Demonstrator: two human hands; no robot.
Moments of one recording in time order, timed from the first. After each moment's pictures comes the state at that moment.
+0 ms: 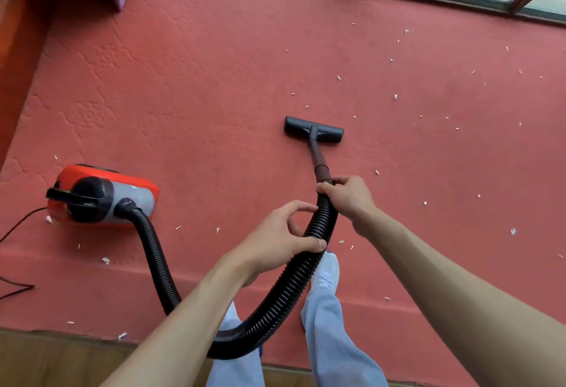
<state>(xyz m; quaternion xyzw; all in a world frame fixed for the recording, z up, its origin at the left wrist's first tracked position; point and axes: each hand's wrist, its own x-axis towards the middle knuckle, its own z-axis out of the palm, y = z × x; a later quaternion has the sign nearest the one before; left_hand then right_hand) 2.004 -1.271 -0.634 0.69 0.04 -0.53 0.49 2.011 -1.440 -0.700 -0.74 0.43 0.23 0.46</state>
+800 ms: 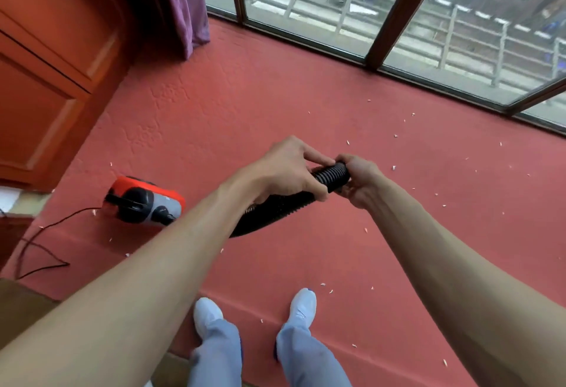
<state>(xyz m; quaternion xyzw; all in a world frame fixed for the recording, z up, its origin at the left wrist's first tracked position) 2.172 -1.327 -0.431 0.77 -0.02 -0.43 0.46 2.167 -1.491 -0.512 -0.58 0.48 0.23 0.61</state>
